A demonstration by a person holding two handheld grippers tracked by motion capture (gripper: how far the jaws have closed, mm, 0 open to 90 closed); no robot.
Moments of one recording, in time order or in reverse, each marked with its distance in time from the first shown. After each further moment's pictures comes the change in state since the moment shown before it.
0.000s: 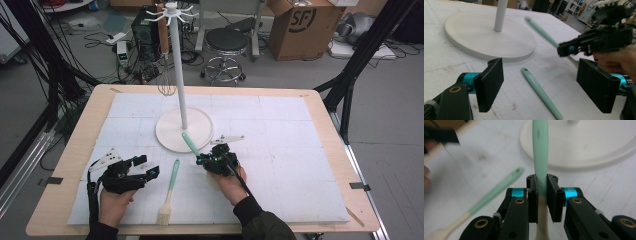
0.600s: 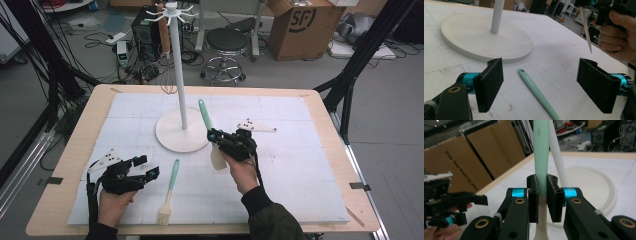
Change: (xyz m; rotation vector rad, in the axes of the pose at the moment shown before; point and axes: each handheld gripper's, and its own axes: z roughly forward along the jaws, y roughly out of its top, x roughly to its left) left arm -0.001 0.000 -0.003 -0.018 -0.035 0.008; right arm -0.016 0.033 -0.052 -0.375 0.108 0.028
